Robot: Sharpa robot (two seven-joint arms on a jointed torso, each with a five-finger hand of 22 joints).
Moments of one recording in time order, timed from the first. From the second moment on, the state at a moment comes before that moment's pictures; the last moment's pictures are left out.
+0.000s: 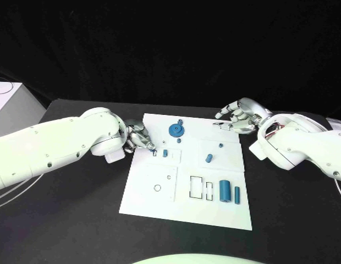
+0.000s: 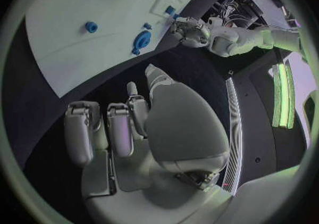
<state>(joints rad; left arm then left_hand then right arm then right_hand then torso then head) 1.31 -0.71 -0.08 1.38 -0.91 0.08 -0.49 1.17 -0.27 0.78 0.19 0.43 0.79 0.08 0.87 0.69 1.24 -0.02 1.24 0.83 1.47 -0.08 1.51 1.31 0.12 1.27 0.03 1.35 1.01 1.35 -0.90 -0.17 1.59 -0.96 -0.50 -0.17 1.41 -0.12 0.15 0.29 0.24 0.86 0.16 0.19 0.37 1.40 0.08 1.32 1.31 1.47 0.00 1.52 1.31 0.01 1.46 0.10 1.49 1.31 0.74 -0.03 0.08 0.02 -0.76</state>
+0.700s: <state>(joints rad) 1.30 -0.70 -0.08 1.39 -0.98 0.09 -0.49 1.16 -0.27 0.78 0.19 0.44 0.79 0.08 0.87 0.69 1.24 -0.02 1.24 0.83 1.47 -0.07 1.51 1.31 0.12 1.27 0.03 1.35 1.01 1.35 -0.90 -0.17 1.59 -0.96 -0.50 -0.17 1.41 -0.12 0.15 0.29 0.24 0.86 0.16 0.19 0.37 1.40 0.08 1.32 1.31 1.47 0.00 1.52 1.31 0.01 1.46 0.10 1.49 1.31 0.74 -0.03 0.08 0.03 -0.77</state>
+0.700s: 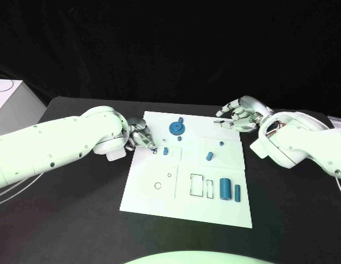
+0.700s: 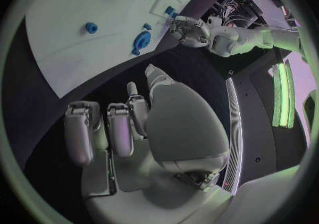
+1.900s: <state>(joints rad) 1.30 -0.69 -0.08 1.39 -1.01 0.12 -0.50 1.16 -0.27 0.77 0.19 0.44 0.80 0.08 0.86 0.69 1.24 -0.02 1.24 0.83 1.47 -0.07 1.51 1.31 0.12 1.27 0.03 1.35 1.01 1.35 -0.90 -0.17 1.59 -0.96 -0.50 -0.17 1.41 -0.13 0.15 0.29 0.24 0.86 0.16 0.19 0.37 1.40 0.08 1.32 1.31 1.47 0.00 1.52 1.31 0.01 1.46 0.10 1.49 1.31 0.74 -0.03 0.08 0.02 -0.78</state>
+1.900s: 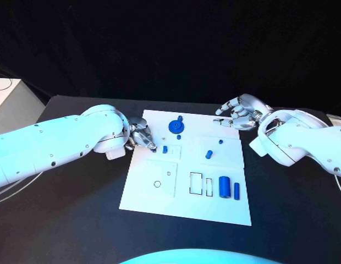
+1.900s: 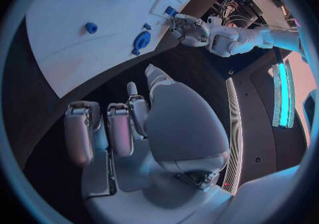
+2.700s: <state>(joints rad) 1.30 -0.69 -0.08 1.39 -1.01 0.13 -0.50 1.16 -0.27 0.77 0.19 0.44 0.81 0.07 0.86 0.69 1.24 -0.03 1.24 0.83 1.47 -0.08 1.51 1.31 0.12 1.27 0.03 1.35 1.01 1.35 -0.90 -0.17 1.59 -0.96 -0.50 -0.17 1.41 -0.12 0.16 0.29 0.25 0.86 0.16 0.19 0.37 1.40 0.08 1.32 1.31 1.47 0.00 1.52 1.31 0.01 1.46 0.10 1.49 1.31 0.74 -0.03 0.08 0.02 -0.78</state>
